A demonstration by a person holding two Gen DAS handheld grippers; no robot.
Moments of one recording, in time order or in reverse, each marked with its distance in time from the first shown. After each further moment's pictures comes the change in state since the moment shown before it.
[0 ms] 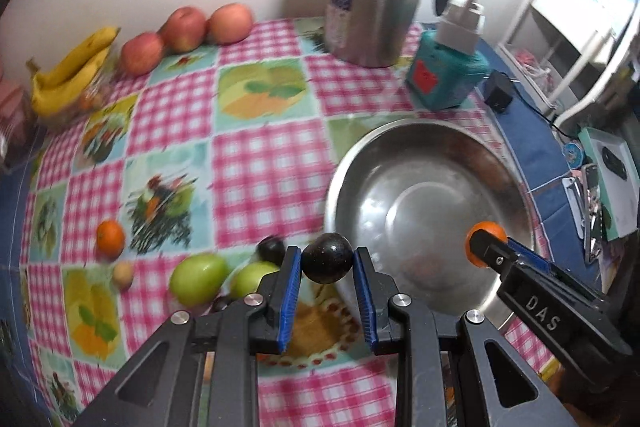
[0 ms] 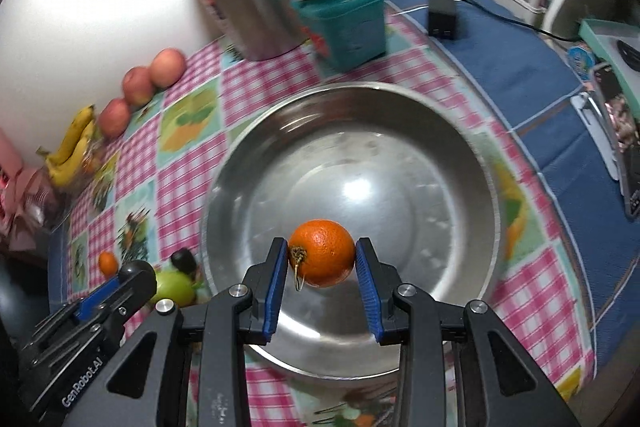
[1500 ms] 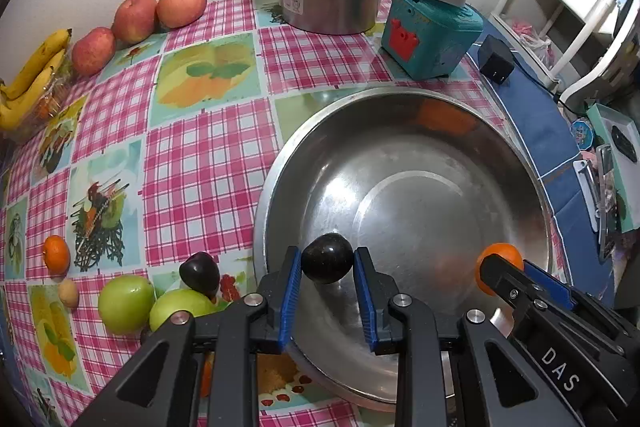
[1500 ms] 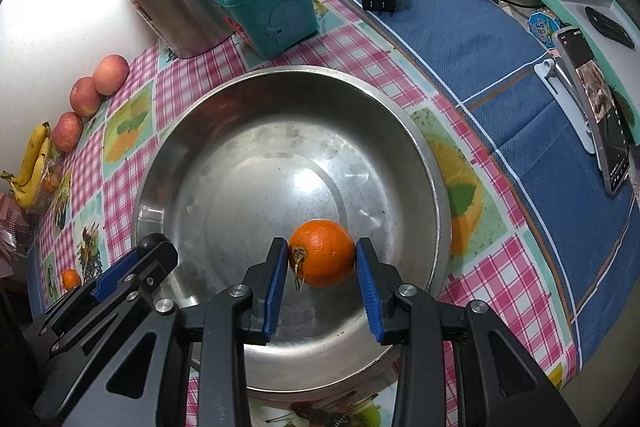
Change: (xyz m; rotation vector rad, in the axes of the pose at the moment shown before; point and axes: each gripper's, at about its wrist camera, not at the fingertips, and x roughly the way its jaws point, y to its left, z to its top) left arm 0.060 -0.032 0.005 0.031 0.066 -0.009; right arm 0.018 -0.037 0.008 0.067 0.066 -0.096
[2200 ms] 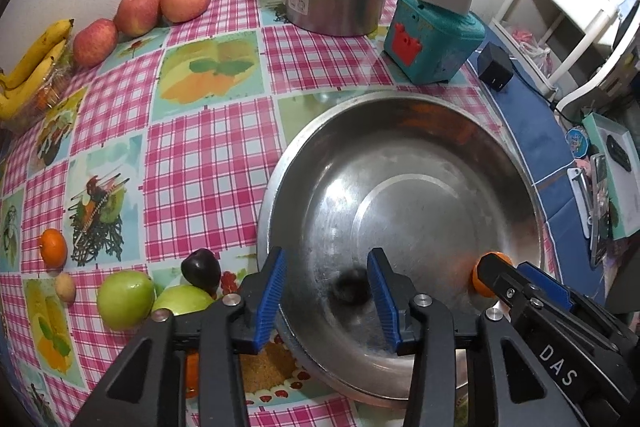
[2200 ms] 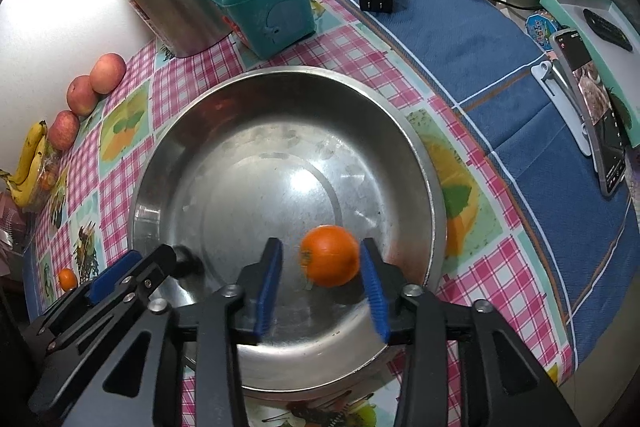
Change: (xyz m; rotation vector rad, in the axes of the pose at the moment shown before) left arm -0.008 0.006 0.003 -0.031 0.000 -0.027; right arm -0.002 -0.001 -0.001 -0.003 -0.007 -0.017
